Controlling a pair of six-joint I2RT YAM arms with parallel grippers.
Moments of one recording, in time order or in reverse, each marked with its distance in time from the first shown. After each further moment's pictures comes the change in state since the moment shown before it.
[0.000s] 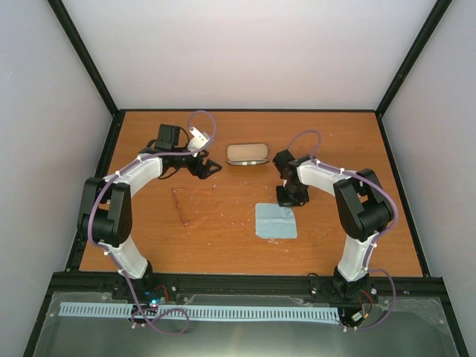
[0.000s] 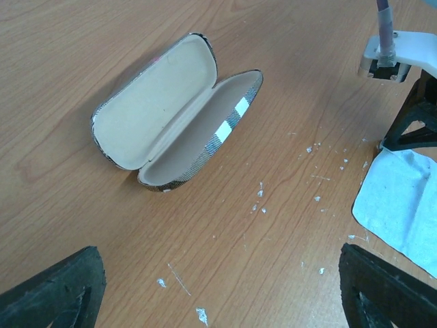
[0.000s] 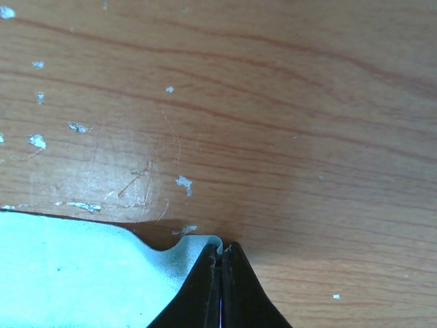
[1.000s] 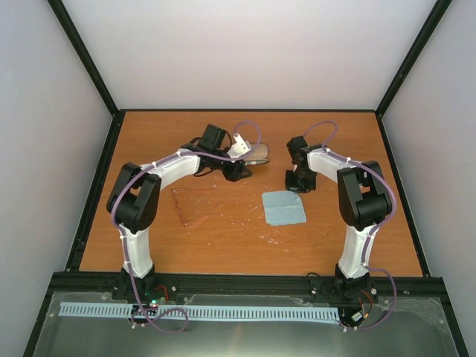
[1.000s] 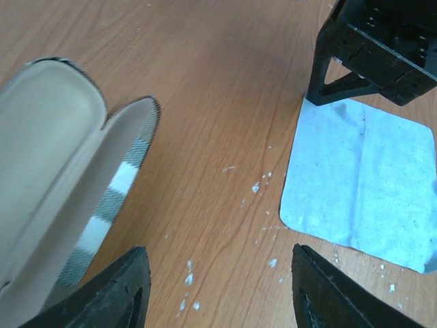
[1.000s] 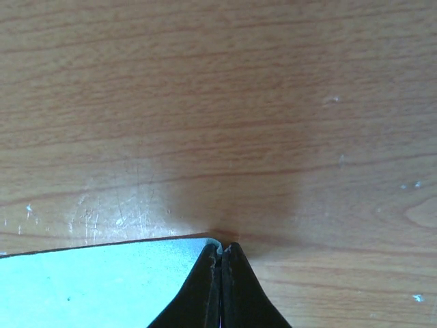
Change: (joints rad) left arm -0.275 0.210 0.207 -0.037 -0.129 0.008; right arm -0.154 0.088 0.126 0.034 -0.009 0.009
